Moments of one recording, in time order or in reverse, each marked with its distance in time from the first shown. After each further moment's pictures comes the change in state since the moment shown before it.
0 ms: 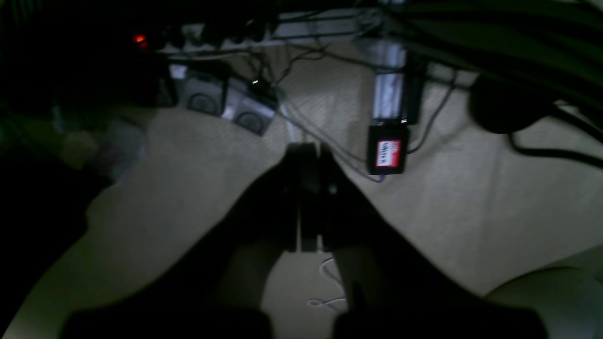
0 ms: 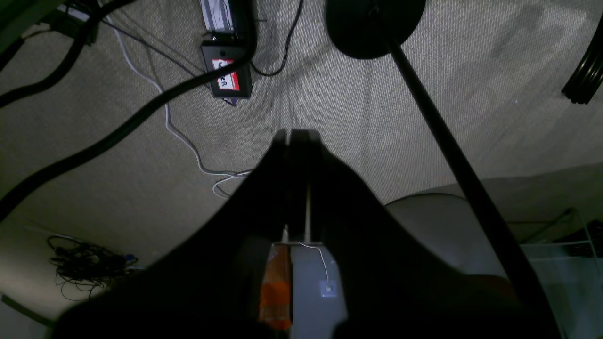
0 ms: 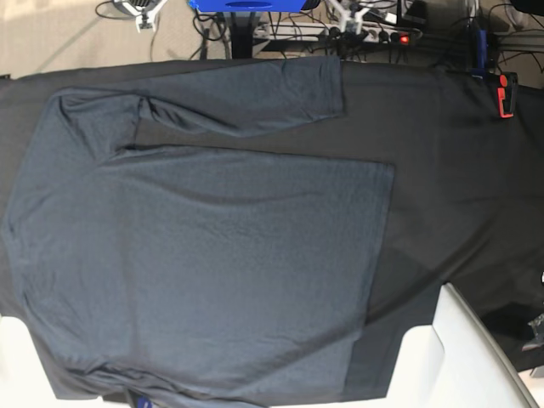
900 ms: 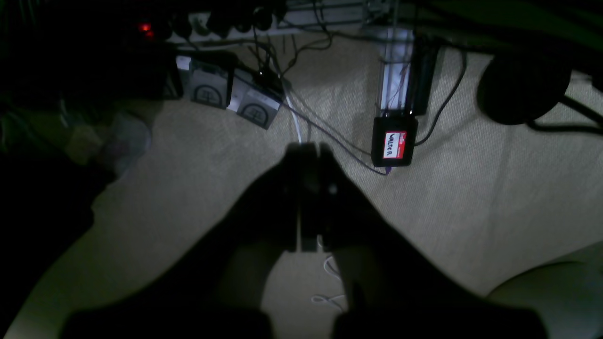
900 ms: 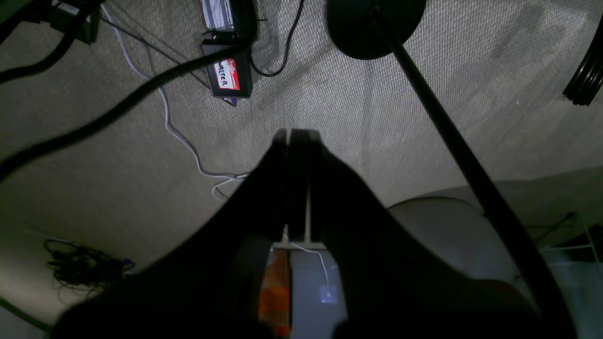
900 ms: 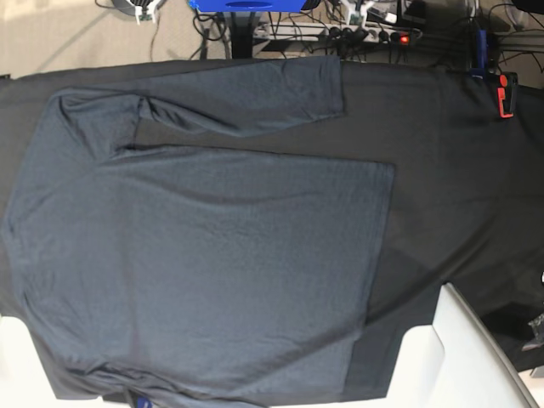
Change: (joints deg) left arm 5.0 -0.8 0.1 5.3 0.0 -0.2 -0.6; right arm -6.2 0.0 0.1 6.4 0.0 0.0 0.1
